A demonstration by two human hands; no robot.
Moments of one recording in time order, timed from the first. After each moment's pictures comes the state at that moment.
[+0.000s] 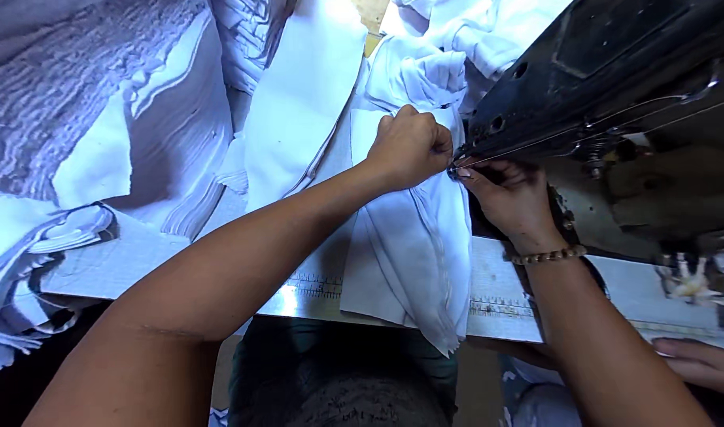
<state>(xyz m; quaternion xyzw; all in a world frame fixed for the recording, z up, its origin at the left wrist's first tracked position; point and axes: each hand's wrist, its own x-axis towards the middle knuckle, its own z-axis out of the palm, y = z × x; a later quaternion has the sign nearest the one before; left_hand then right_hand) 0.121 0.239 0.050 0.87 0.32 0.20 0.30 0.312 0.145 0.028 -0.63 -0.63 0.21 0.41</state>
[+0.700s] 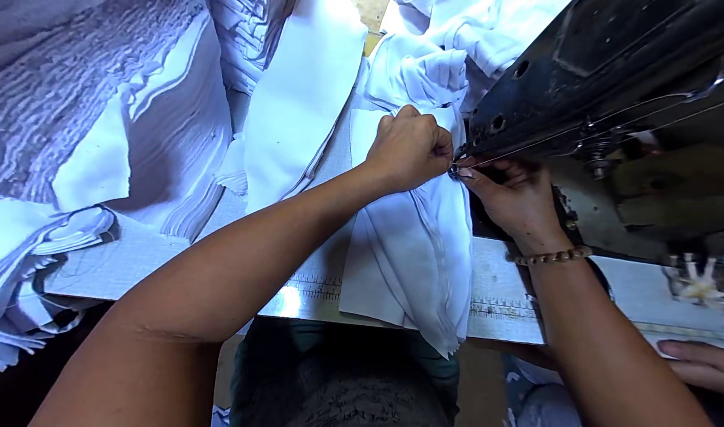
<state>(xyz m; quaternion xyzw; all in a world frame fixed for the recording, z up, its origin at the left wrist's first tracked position) 0.122 0.238 0.048 0.88 0.32 0.19 0.28 0.315 0.143 0.030 -0.62 -0.63 0.23 0.41</state>
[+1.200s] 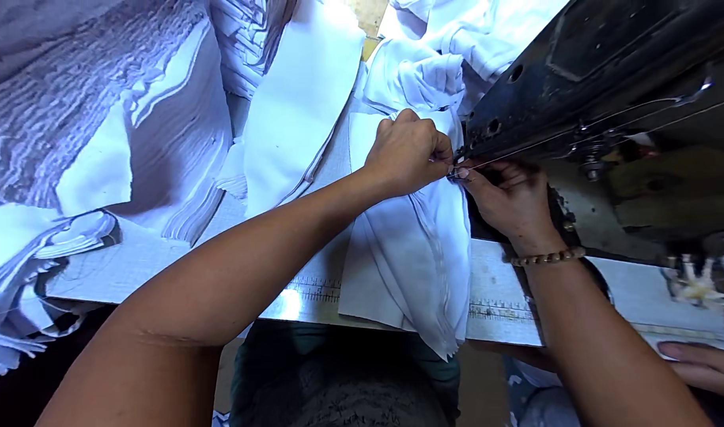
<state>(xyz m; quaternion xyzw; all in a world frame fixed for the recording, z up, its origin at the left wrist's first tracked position) 0.124 0.238 0.044 0.89 0.32 0.20 0.27 0.314 0.147 0.025 -0.60 -0.66 0.17 0.41</state>
